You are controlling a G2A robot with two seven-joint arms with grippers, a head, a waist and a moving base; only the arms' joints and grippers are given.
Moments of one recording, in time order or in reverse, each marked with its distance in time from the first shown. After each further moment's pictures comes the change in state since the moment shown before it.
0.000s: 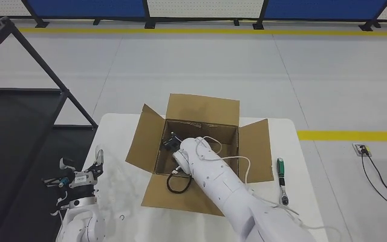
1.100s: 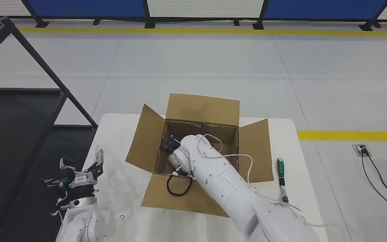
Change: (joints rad) left arm 0.000 0.000 0.000 0.000 0.000 0.000 0.000; right arm 0.006 0.026 -0.026 -0.064 0.065 -0.016 0.139
